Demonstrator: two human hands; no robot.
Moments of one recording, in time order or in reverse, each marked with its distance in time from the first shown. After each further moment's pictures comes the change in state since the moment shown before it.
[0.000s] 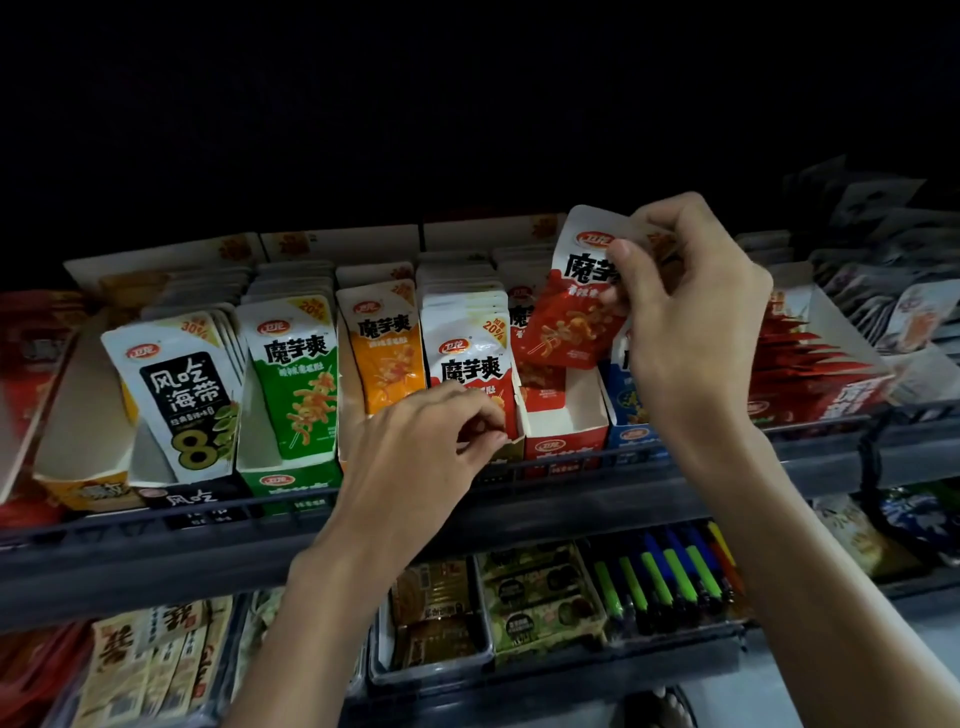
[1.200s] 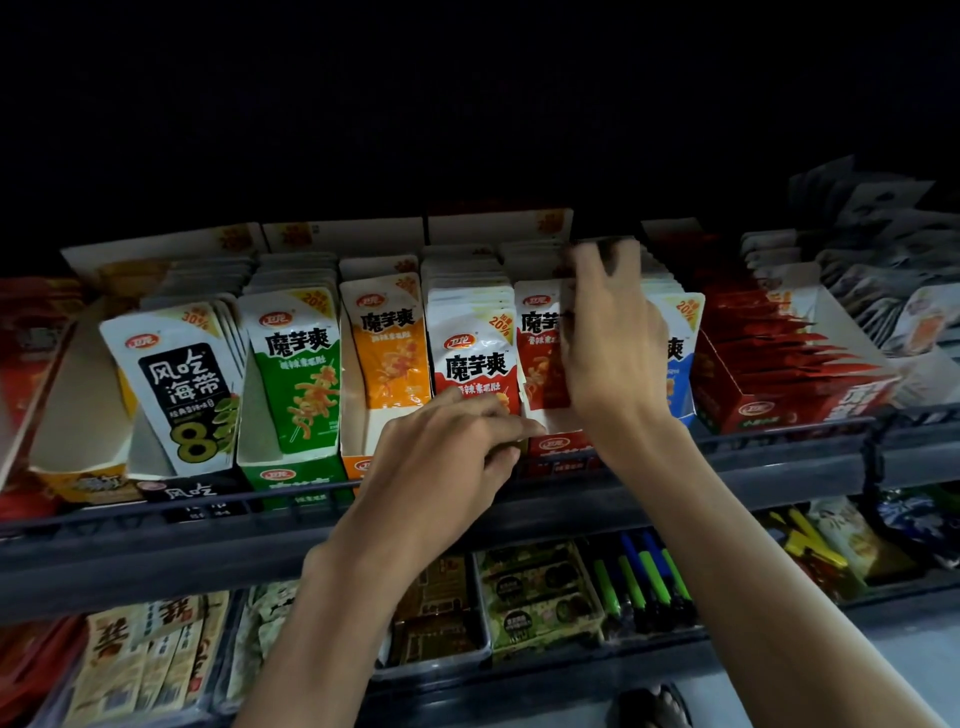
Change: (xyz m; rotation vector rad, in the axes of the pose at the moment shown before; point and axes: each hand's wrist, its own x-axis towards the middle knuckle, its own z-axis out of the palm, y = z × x) left_hand 0.000 0.008 0.003 0.097 -0.177 0.097; right_hand -0.009 0.019 0.049 -0.702 -0.262 -0.026
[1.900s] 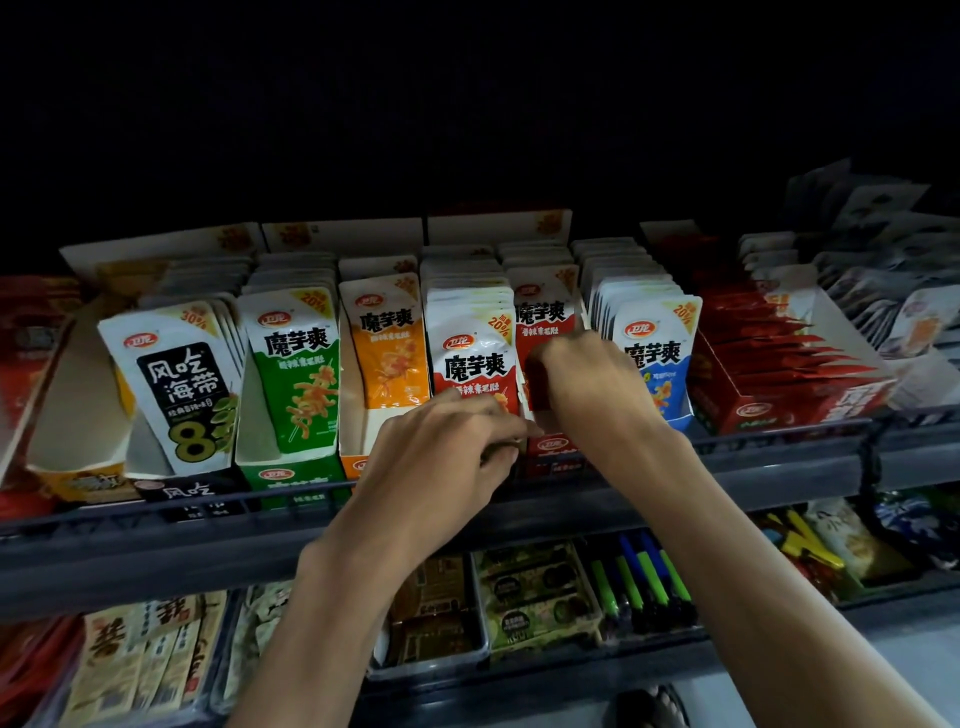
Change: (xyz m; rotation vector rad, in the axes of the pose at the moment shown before) left_hand 0.000 0.001 -0.005 -0.011 -0.015 0.009; right_hand -0.009 0.008 0.013 -0.230 -0.506 -0.166
